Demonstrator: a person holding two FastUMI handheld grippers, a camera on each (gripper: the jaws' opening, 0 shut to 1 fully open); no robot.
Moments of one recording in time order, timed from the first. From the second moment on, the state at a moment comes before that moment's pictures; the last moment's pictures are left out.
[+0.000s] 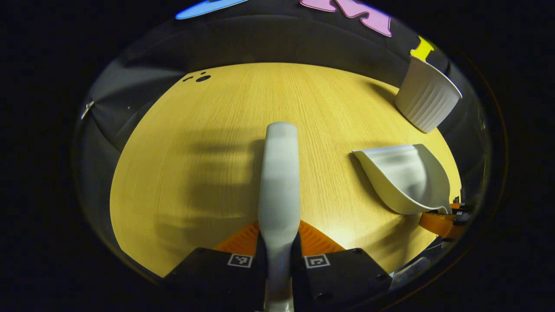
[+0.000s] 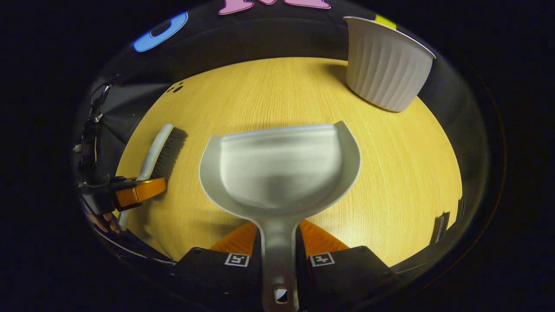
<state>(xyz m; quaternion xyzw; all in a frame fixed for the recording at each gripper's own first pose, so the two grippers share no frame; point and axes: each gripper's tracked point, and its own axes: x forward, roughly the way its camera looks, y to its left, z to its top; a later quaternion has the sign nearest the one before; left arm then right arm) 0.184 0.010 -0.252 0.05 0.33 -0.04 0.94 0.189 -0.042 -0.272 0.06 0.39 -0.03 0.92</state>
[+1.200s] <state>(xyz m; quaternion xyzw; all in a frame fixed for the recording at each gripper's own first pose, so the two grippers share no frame) 0.078 -0.025 -0.078 0.03 0.06 -0.06 1.00 0.140 -0.058 -0.107 0.02 0.19 -0.04 0.98</state>
